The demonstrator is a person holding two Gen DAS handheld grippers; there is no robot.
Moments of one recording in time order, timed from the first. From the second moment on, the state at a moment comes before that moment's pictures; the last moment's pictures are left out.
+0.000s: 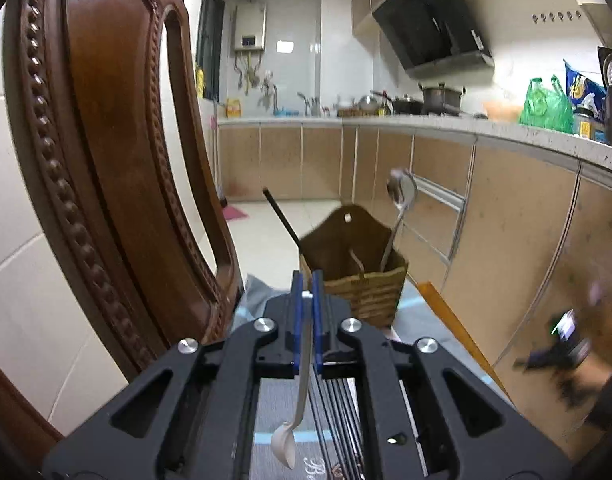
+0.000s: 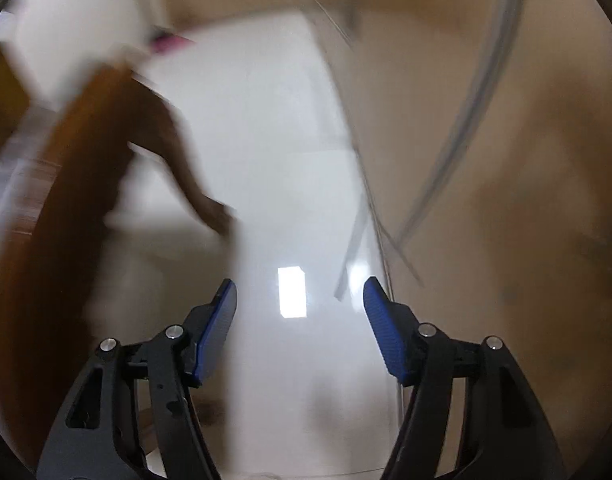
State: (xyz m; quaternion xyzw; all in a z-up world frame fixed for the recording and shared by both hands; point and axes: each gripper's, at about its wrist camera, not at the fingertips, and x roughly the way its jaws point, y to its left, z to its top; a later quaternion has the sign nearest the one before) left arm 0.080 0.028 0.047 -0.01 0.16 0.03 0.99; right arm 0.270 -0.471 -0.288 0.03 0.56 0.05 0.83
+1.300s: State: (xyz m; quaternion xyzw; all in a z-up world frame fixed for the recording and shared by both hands) left arm 0.069 0.046 0.048 -0.04 0.12 0.04 0.99; right arm 0.285 -0.469 -0.526 0.09 0.52 0.00 0.85
